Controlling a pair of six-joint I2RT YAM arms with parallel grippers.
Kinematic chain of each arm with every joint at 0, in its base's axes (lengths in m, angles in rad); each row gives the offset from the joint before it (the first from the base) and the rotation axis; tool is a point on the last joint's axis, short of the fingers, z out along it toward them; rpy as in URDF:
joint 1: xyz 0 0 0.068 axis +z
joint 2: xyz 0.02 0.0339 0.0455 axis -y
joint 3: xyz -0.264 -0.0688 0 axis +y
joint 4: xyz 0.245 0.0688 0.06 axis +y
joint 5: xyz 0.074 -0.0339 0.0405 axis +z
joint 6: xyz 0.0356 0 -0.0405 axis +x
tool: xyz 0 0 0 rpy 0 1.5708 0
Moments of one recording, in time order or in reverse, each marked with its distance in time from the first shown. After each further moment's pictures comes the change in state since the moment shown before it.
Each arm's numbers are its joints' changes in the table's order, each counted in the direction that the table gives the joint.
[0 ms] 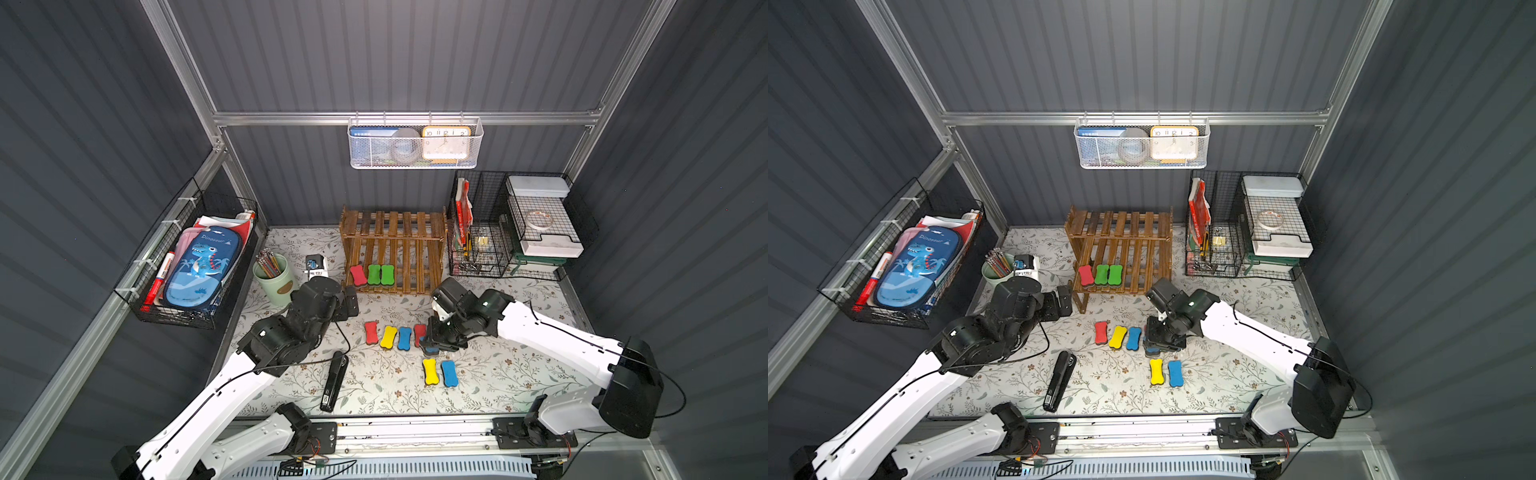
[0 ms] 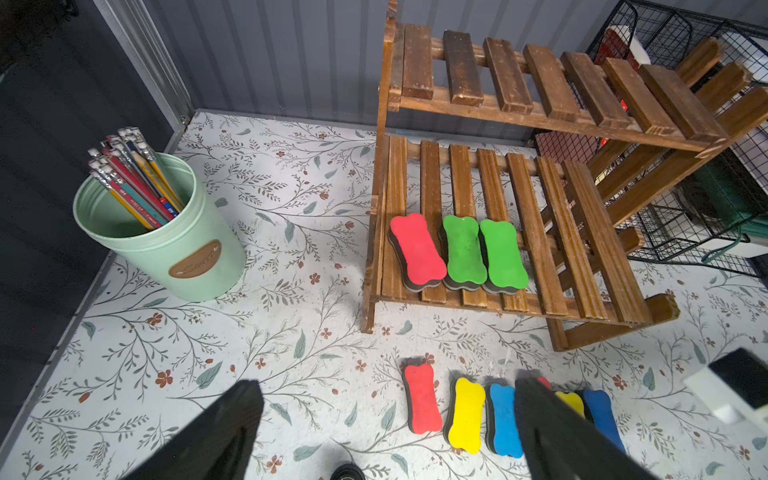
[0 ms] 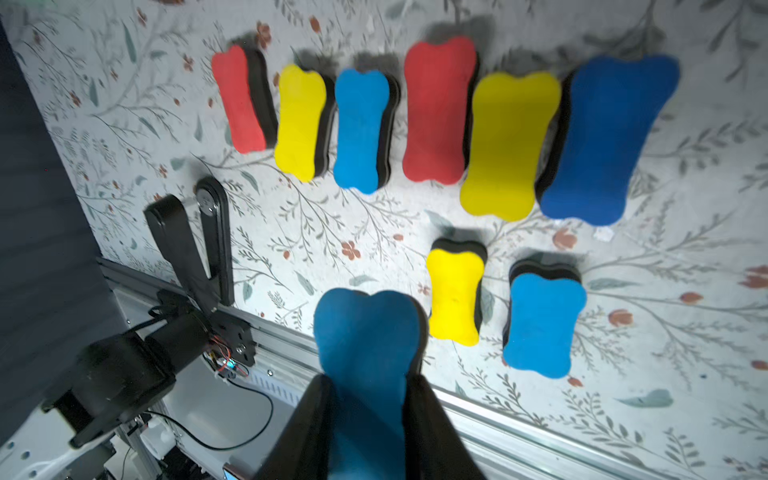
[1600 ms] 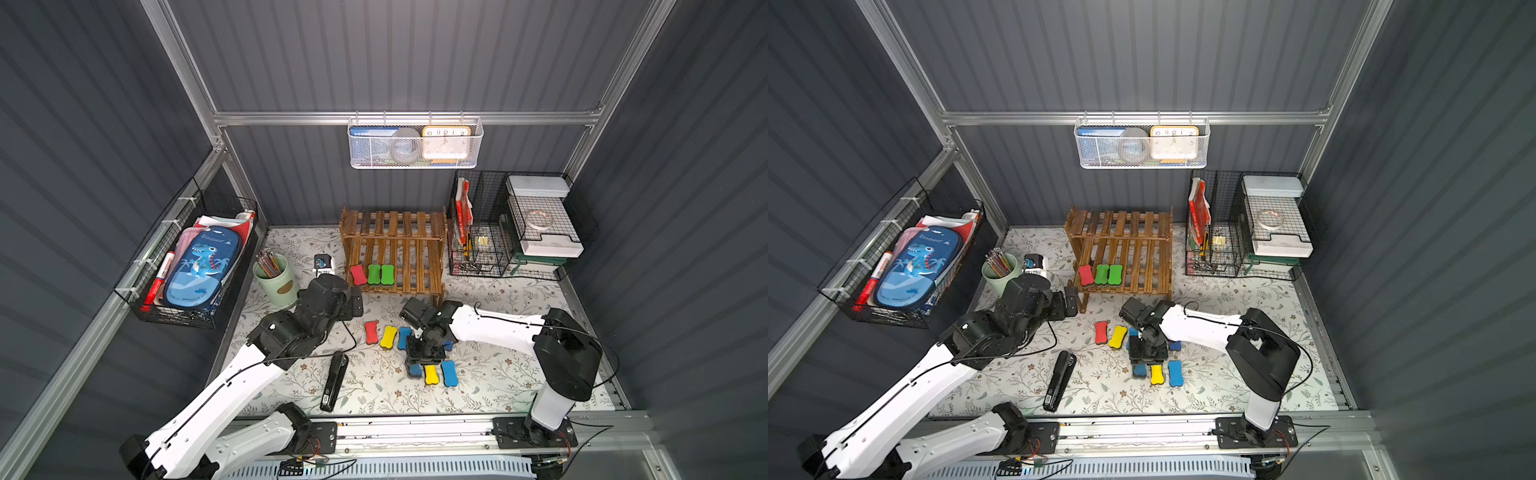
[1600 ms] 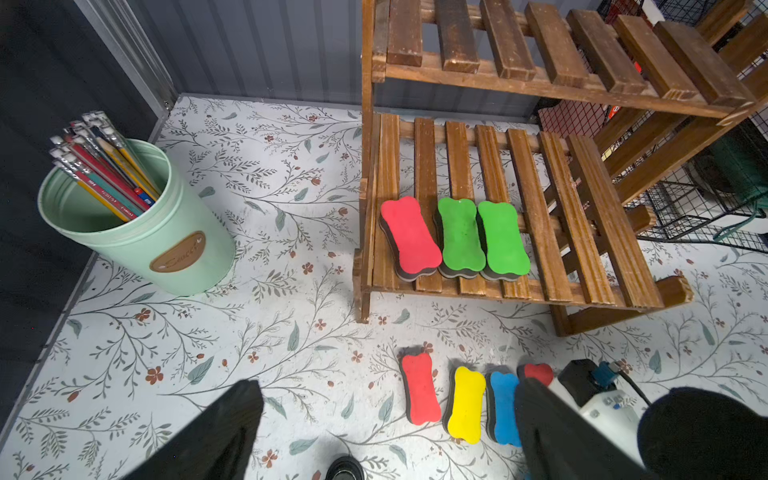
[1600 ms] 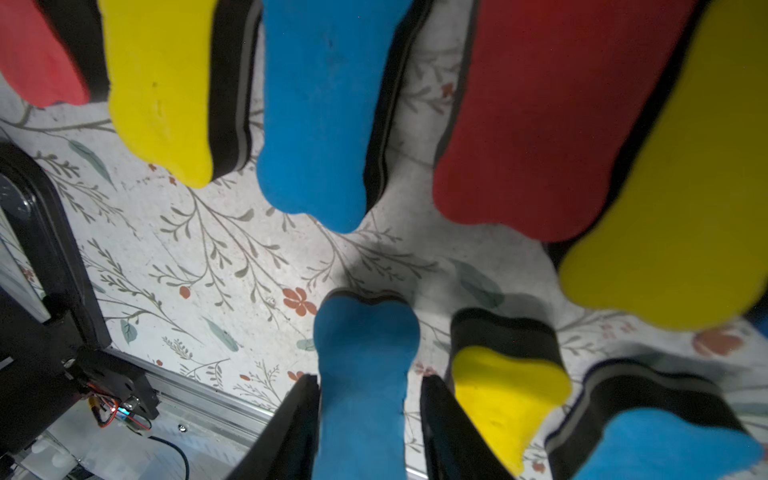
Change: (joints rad) left arm 0.000 -0.046 0.002 0.000 -0.027 0.003; right arm 0.101 -0.321 -0.030 -0.120 -0.039 -0.048
